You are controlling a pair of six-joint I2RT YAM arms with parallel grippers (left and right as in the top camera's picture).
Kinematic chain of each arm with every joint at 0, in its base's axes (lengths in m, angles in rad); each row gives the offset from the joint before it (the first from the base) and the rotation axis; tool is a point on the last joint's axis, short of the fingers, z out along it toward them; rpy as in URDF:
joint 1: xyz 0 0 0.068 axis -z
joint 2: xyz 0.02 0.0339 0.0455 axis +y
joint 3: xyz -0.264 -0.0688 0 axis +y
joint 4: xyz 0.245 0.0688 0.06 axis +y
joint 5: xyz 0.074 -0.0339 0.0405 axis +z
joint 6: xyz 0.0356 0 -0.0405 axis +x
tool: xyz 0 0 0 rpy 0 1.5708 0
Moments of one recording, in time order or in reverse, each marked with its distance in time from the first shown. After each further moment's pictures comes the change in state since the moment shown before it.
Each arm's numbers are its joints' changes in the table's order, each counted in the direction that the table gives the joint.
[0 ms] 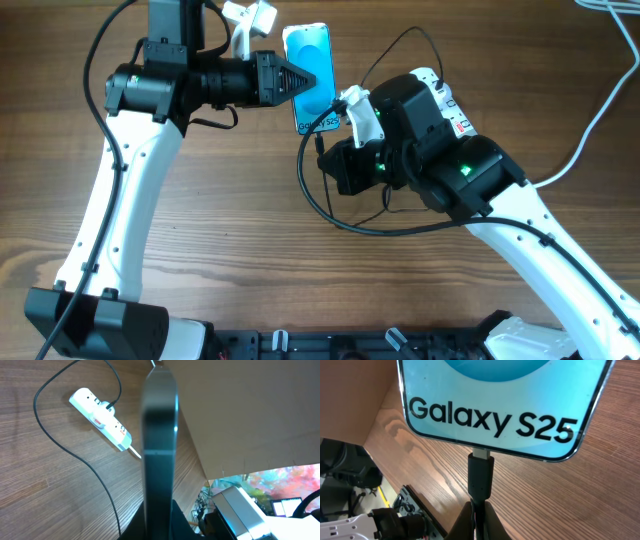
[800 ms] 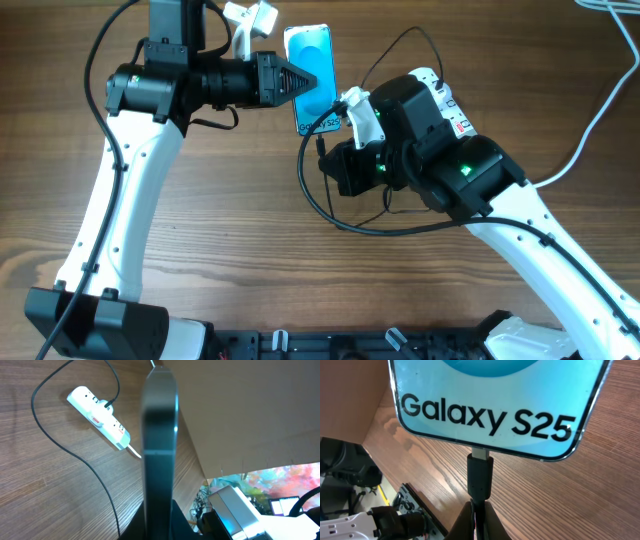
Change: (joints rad) left arm 0.000 0.000 0.000 0.003 -0.006 0.000; right arm 0.000 0.000 0.000 0.016 0.000 0.000
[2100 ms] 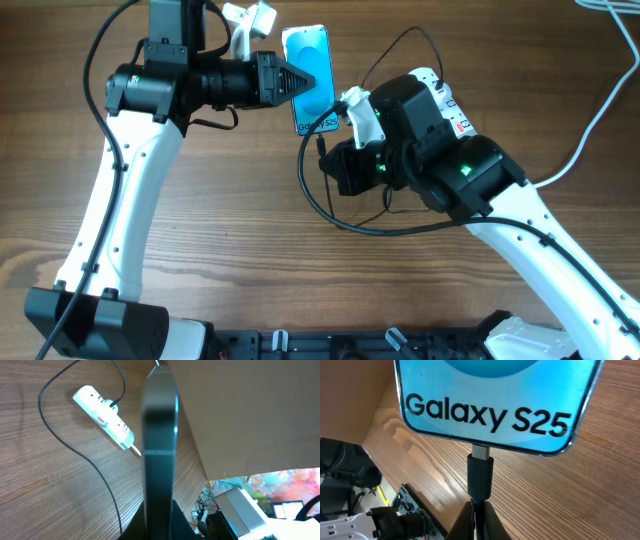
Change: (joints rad) left arm 0.000 0.000 0.000 0.003 0.017 -0.011; right arm 0.000 0.000 0.000 -0.002 -0.003 0.000
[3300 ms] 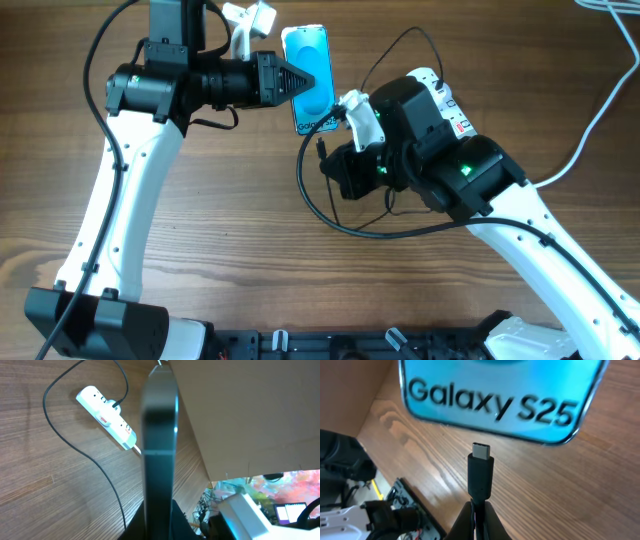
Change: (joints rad) left arm 0.000 0.000 0.000 0.006 0.018 0.001; right arm 0.001 0.000 0.000 0.017 -0.006 -0.049
